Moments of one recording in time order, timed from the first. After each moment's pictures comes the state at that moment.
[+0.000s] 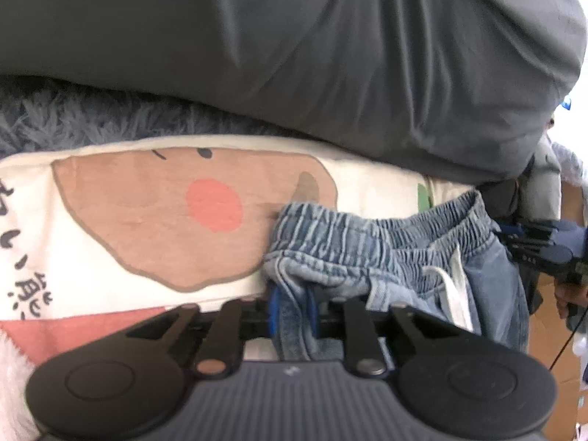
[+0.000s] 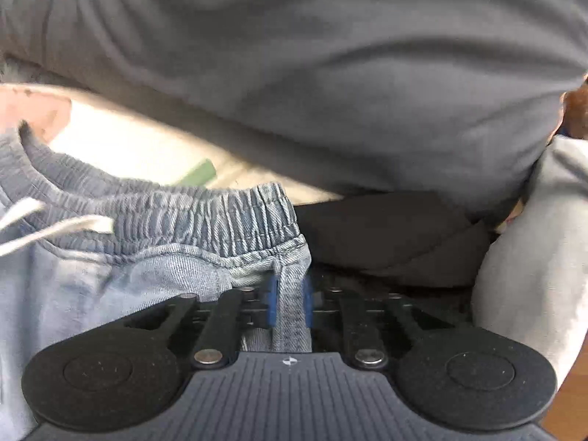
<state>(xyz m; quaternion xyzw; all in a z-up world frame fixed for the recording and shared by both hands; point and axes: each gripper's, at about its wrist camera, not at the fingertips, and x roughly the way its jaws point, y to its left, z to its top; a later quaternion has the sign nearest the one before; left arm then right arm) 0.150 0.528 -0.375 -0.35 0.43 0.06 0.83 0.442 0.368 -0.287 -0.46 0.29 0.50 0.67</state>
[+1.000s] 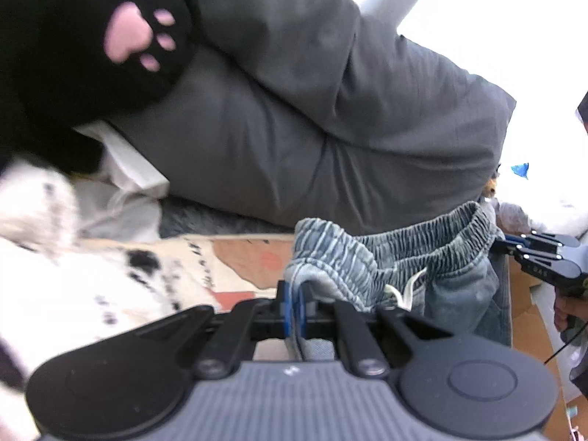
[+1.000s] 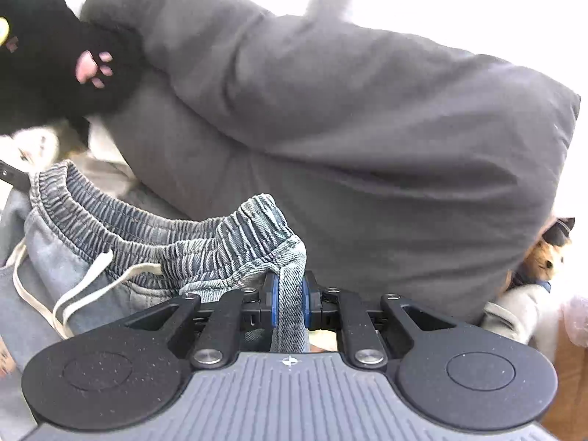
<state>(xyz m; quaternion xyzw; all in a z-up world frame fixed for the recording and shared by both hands) -0.042 0.522 -0.183 -0.30 0.31 0.15 0.89 0.292 0.311 -0.114 -0.35 0.17 0.65 0.66</state>
